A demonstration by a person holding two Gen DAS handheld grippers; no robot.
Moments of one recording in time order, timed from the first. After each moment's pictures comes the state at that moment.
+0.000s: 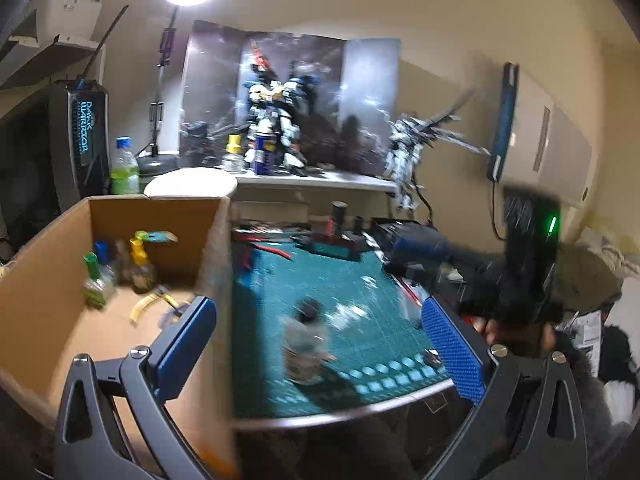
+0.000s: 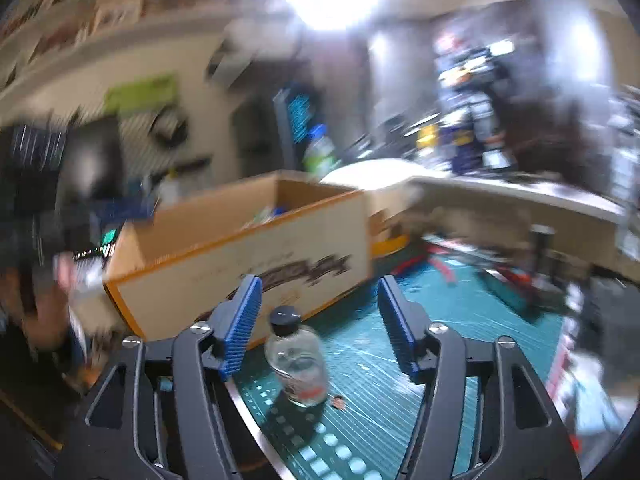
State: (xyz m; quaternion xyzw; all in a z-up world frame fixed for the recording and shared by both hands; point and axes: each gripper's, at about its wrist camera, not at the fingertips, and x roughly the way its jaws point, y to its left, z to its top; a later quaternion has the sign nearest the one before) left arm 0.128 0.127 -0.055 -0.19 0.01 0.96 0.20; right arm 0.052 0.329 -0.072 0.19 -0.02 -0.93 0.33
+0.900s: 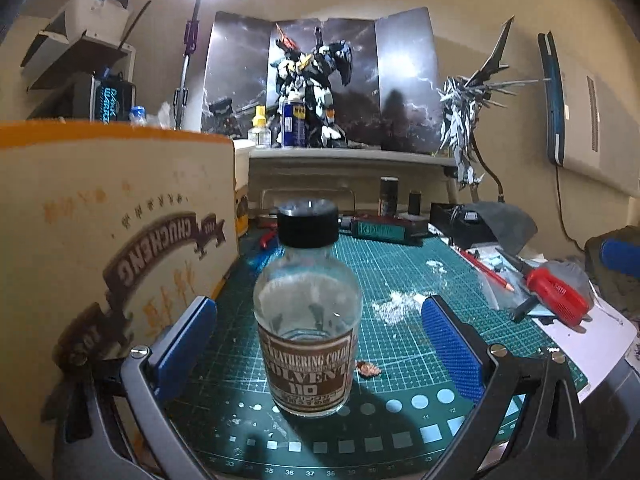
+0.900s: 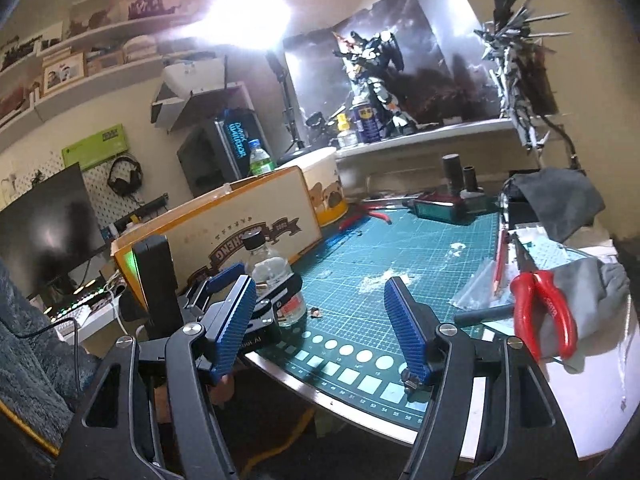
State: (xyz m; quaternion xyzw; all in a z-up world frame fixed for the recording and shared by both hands) left arm 0.055 0.167 -0.173 -0.16 0.01 0.98 0.12; right arm 0.133 0.388 -0.123 0.20 -0.10 -0.94 0.24
